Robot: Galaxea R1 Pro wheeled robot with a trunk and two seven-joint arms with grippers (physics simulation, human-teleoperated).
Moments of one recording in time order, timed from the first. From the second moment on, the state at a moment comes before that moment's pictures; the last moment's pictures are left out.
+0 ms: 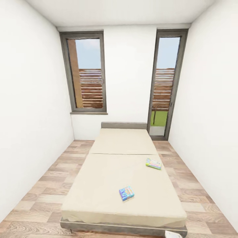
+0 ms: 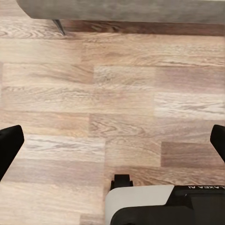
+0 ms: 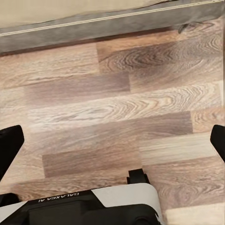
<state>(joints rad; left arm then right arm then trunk) -0.25 0.05 -0.01 -0.23 0.00 0.00 -0.01 -0.35 0.03 -0.15 -0.32 -0.04 0.24 -0.08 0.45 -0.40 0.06</state>
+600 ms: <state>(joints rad) -0.25 0.05 -0.01 -0.23 0.00 0.00 -0.01 -0.34 0.04 -0.14 -0.30 -0.04 0.19 -0.09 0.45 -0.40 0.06</state>
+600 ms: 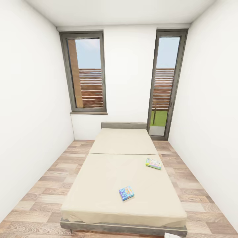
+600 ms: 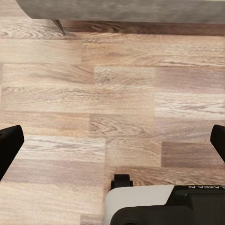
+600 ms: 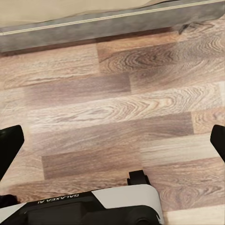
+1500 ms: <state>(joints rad) -0.25 0.05 0.01 -0.79 0.01 0.54 -0.29 -0.34 0.03 -0.15 -0.30 -0.04 0.19 -0.08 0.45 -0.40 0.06</state>
